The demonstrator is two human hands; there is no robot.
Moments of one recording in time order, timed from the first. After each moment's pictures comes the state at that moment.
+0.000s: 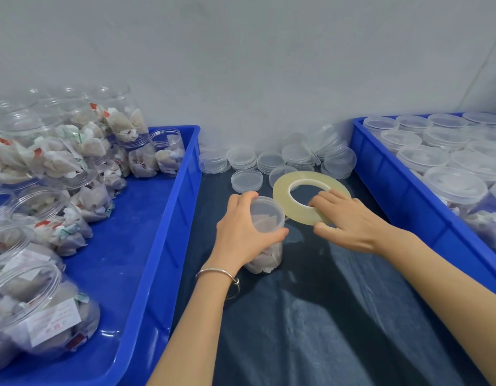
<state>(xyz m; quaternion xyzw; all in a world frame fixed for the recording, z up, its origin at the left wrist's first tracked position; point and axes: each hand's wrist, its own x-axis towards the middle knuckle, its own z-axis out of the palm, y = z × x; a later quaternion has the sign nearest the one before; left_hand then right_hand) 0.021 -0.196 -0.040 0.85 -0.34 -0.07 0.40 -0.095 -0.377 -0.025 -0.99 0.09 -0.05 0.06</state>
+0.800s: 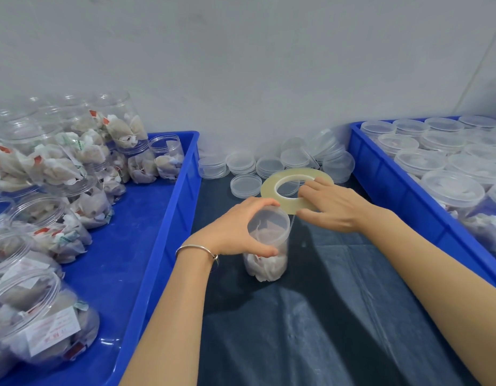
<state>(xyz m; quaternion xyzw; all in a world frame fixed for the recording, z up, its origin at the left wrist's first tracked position) 0.053 -0.189 -0.016 0.78 -0.50 -0.24 0.29 -0.062 -0.385 -0.008 -0.99 0.10 -0.03 0.03</state>
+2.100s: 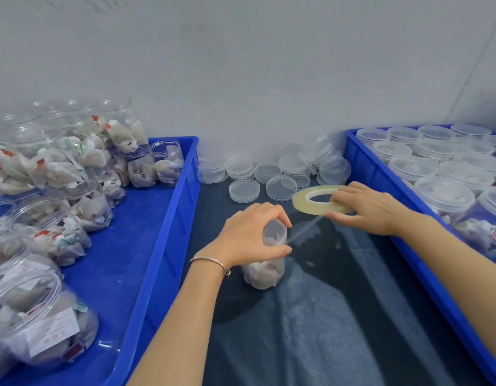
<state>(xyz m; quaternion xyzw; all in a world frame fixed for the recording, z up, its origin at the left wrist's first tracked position) 0.031 -0.199 -0.020 0.79 -0.55 -0.08 0.26 -0.103 -0.435 -0.011 -0.99 0.12 -0.04 0.03</state>
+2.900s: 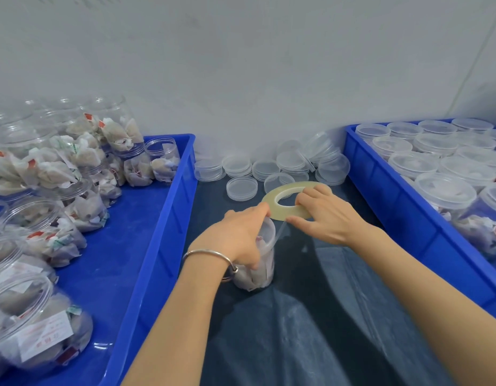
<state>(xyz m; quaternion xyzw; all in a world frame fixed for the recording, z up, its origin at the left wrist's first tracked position) 0.019 -0.196 0.016 0.87 -0.44 -0.22 0.07 -0.066 -0.379 -0.027 -0.98 0.14 -0.10 0.07</state>
